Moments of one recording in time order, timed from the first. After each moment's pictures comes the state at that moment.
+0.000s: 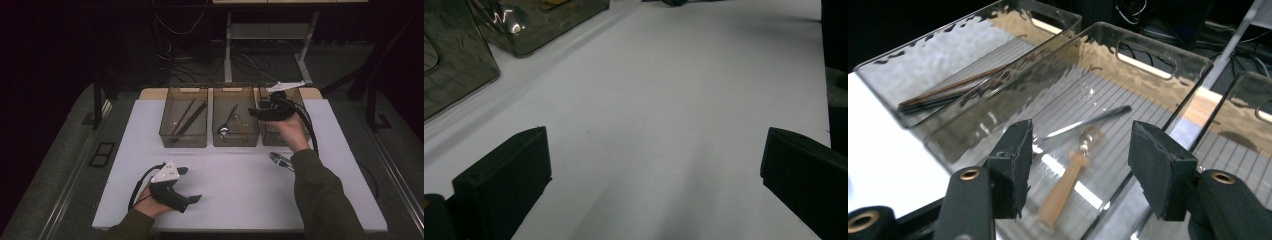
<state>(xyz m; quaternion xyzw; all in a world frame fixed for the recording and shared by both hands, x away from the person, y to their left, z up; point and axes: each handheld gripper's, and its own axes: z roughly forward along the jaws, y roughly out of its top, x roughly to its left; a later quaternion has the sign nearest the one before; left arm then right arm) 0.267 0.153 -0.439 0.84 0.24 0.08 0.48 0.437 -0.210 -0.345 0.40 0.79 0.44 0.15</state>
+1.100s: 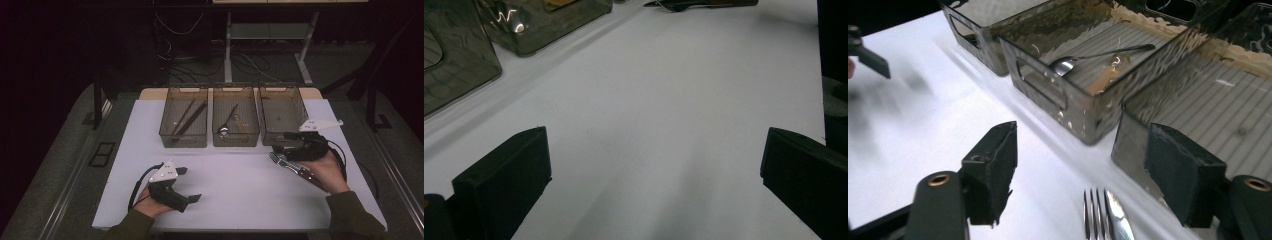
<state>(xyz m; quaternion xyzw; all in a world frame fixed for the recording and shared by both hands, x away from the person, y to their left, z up) 0.267 0.157 -0.439 0.83 0.25 0.07 0.49 0.331 -0.277 -0.376 0.36 0.80 0.46 0.14</state>
